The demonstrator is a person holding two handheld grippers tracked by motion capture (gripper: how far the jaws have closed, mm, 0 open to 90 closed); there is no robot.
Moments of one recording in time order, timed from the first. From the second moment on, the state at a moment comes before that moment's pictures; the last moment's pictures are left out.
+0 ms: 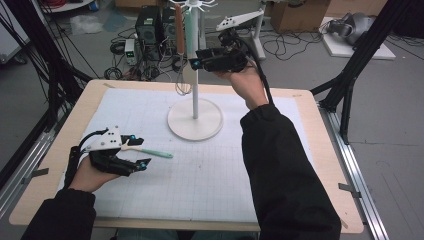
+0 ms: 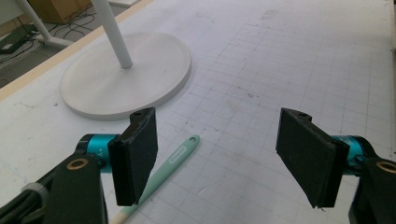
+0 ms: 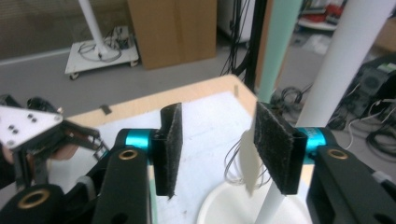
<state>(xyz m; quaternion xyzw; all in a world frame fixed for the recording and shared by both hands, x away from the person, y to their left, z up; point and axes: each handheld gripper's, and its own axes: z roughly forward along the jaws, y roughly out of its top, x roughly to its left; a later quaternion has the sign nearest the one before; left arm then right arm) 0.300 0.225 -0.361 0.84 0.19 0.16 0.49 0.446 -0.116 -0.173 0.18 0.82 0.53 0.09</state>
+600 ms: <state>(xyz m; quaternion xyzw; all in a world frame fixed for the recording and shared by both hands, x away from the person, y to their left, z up) 0.300 0.228 -0.360 0.84 0.19 0.16 0.49 0.455 -0.134 -0.134 0.17 0.80 0.57 0.12</state>
